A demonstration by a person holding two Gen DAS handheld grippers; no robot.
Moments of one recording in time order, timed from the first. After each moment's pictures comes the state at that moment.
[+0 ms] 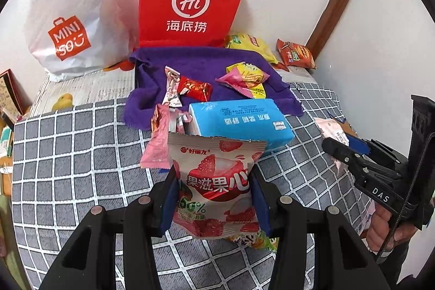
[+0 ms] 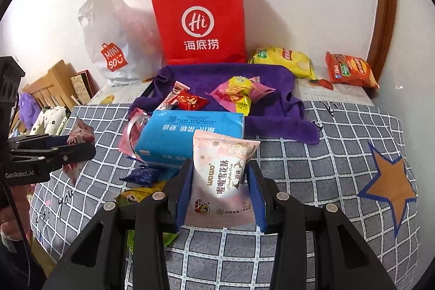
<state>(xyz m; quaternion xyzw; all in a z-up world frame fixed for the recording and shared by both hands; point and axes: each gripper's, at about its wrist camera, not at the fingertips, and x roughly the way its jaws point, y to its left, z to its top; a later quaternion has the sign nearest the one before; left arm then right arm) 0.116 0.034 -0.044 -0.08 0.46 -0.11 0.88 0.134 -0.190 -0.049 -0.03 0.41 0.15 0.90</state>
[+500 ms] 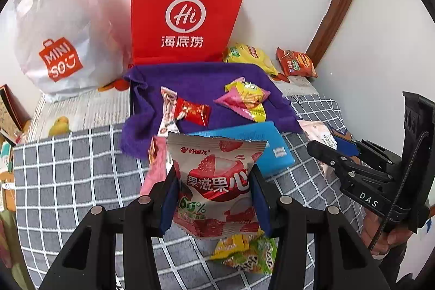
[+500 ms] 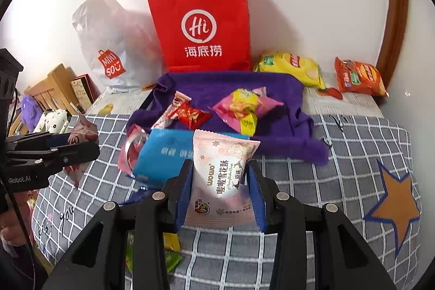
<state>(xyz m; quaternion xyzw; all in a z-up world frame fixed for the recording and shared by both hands) 0.153 0.030 -0.028 -0.07 0.45 -0.12 0.88 0.173 -0.176 -0.044 -0.02 0.42 0.16 0.89</state>
